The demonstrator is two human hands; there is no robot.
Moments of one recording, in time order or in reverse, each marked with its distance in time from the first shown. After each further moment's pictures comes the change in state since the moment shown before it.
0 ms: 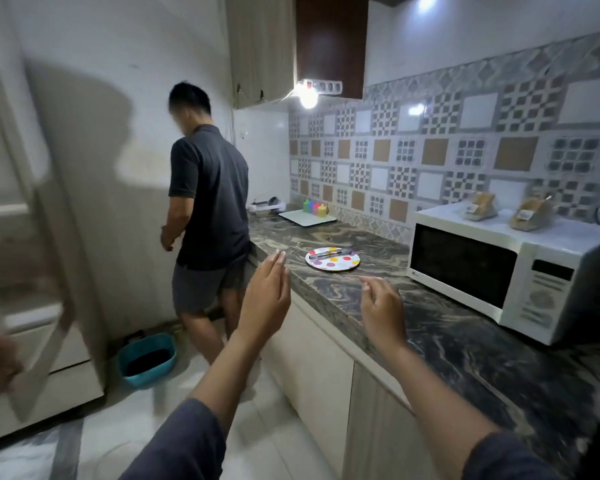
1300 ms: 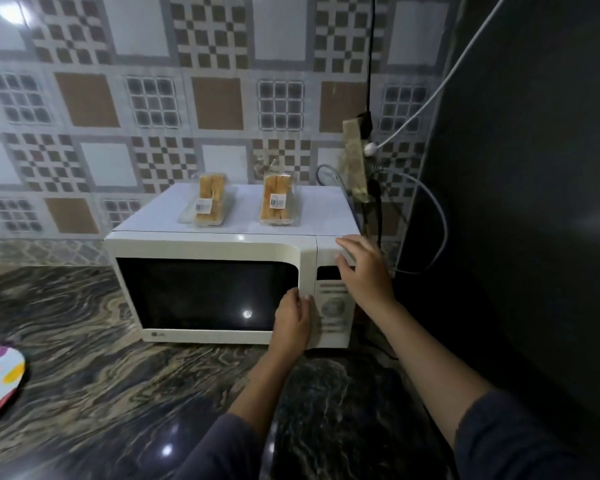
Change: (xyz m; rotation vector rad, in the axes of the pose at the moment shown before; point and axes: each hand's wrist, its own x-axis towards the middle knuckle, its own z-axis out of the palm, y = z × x) left_hand 0.162 0.237 0.542 -0.817 -0.890 0.182; right_hand 0.248 0.336 -0.190 -0.715 0.474 0.314
